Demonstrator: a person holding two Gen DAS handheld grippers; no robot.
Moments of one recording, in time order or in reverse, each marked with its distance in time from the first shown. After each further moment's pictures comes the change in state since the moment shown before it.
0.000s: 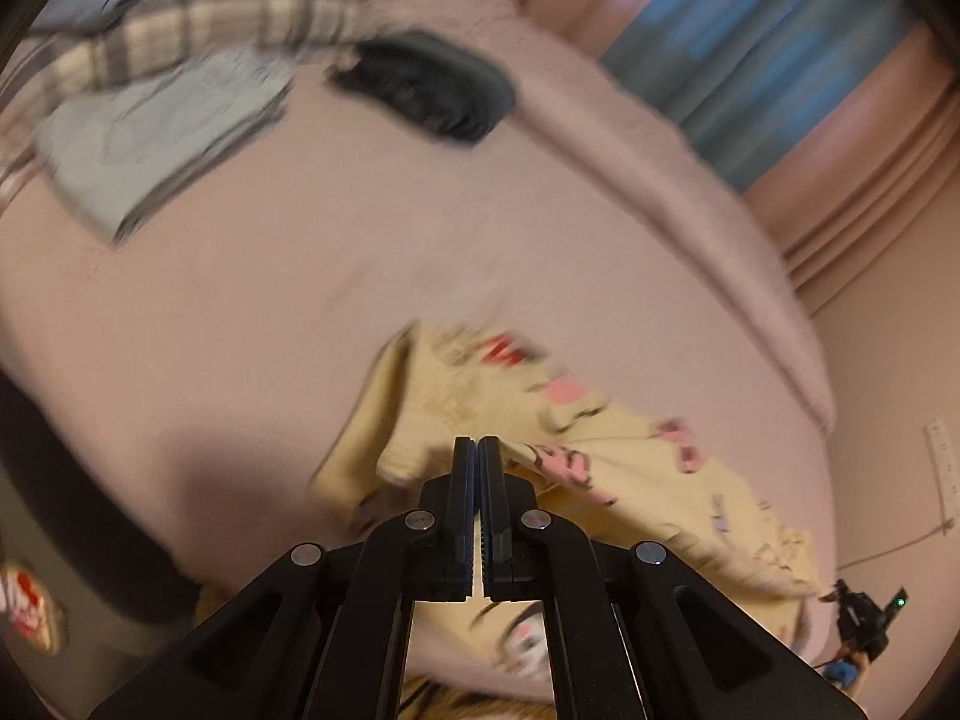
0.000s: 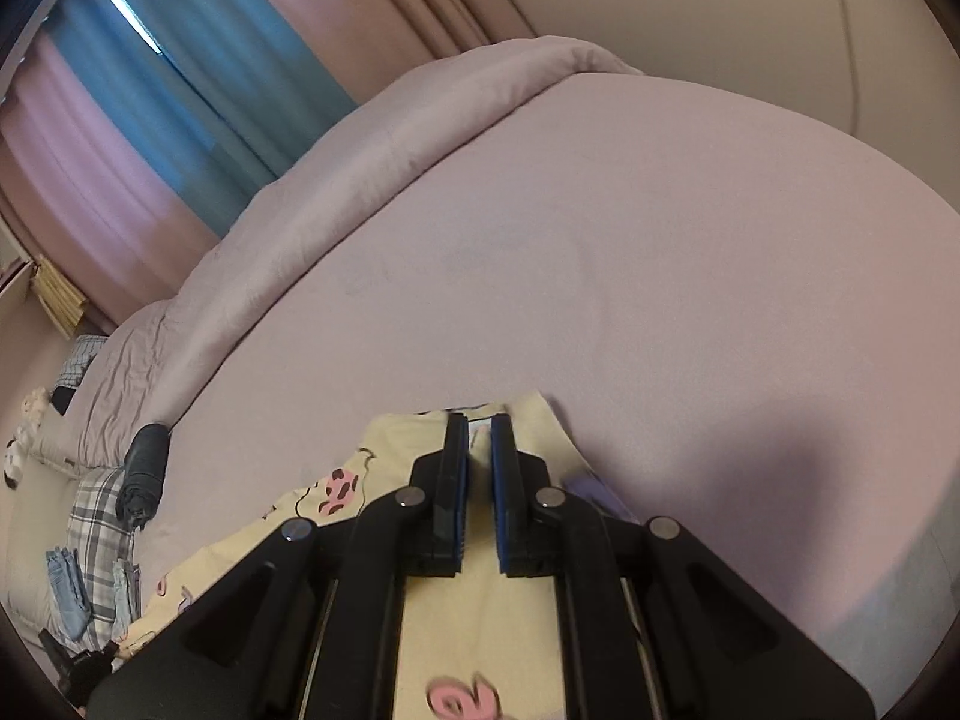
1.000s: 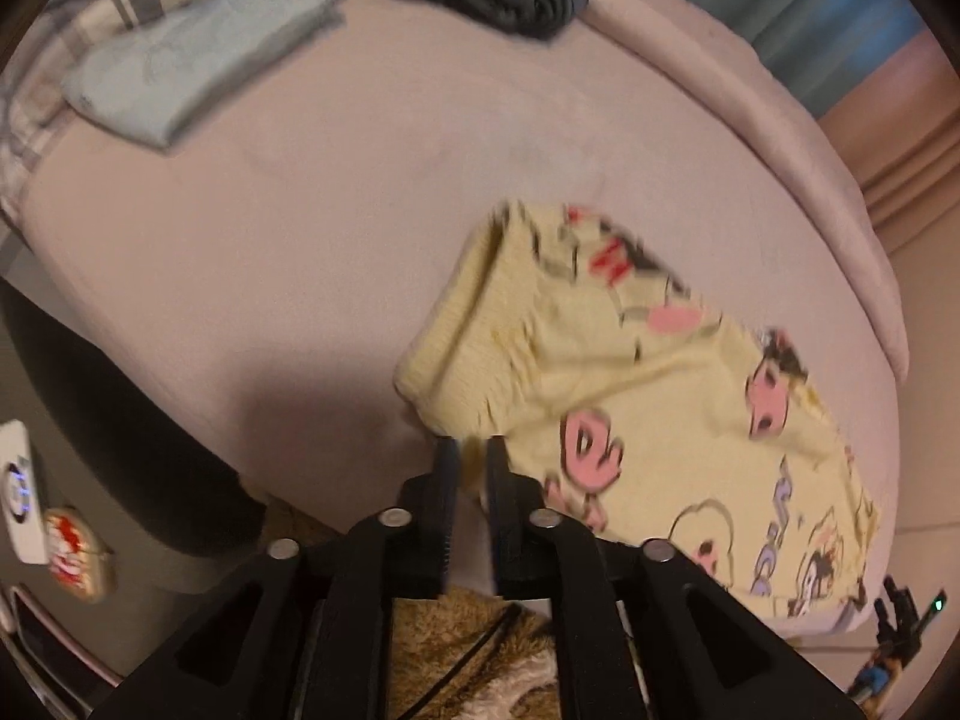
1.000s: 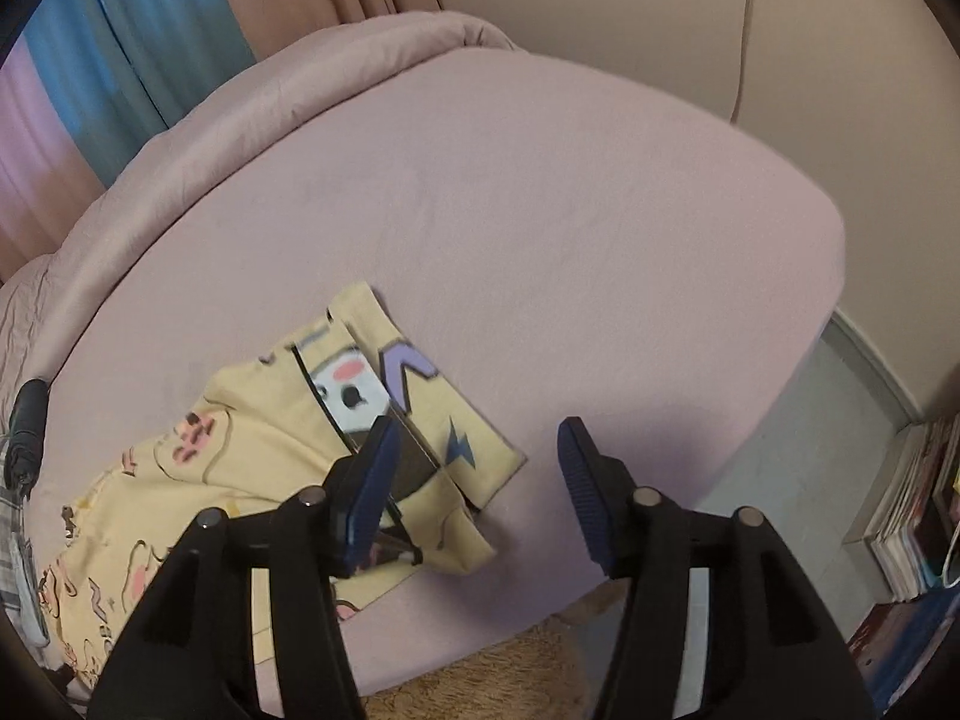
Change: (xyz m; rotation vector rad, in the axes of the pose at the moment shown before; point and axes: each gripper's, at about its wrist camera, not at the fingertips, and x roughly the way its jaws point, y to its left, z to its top) left arm 0.014 0.011 -0.010 0.021 0.158 0.192; right arm -0.019 -0.002 -0.020 -0.059 0.057 -0.333
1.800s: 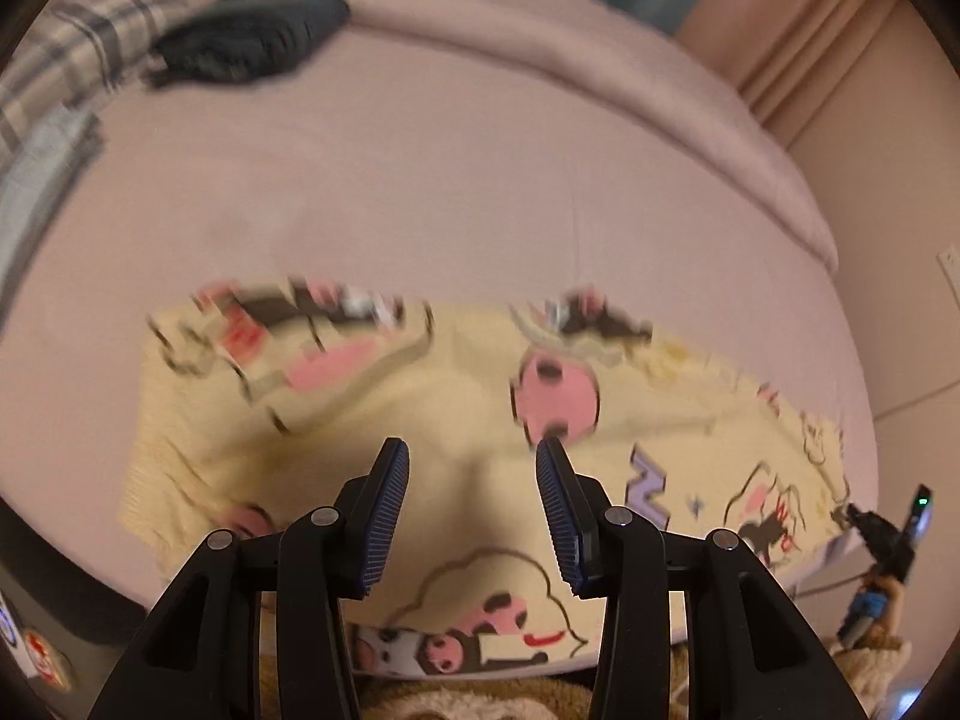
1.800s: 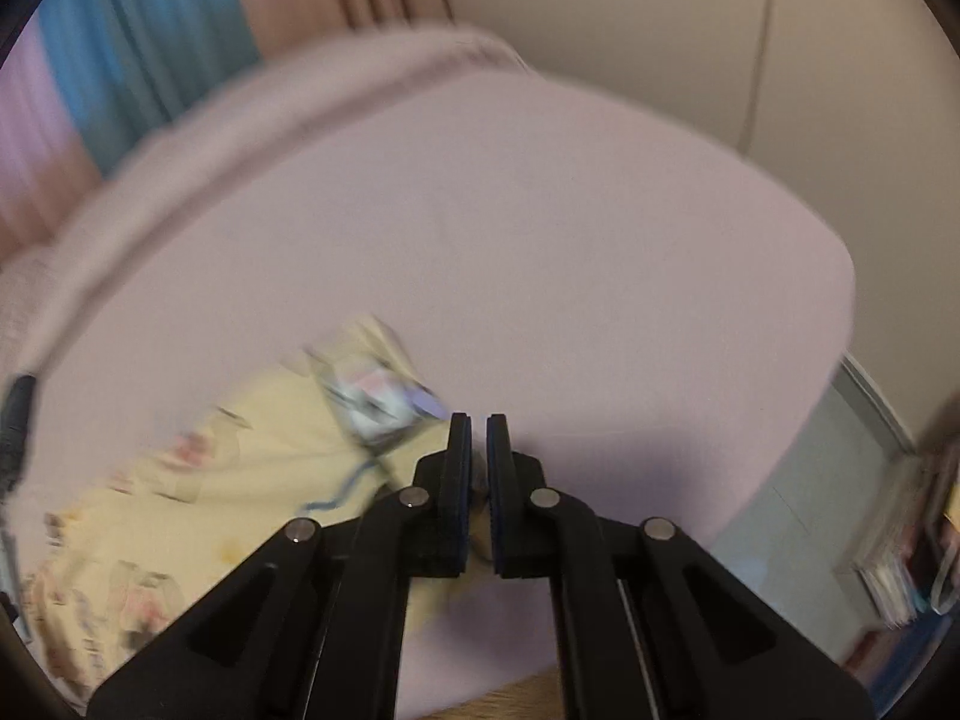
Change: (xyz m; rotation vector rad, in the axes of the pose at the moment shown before) left arm 0.027 -0.137 -0.003 0.315 0.043 -0.150; right arm 0.042 -0.008 -0.002 -0.027 0.061 -0.123
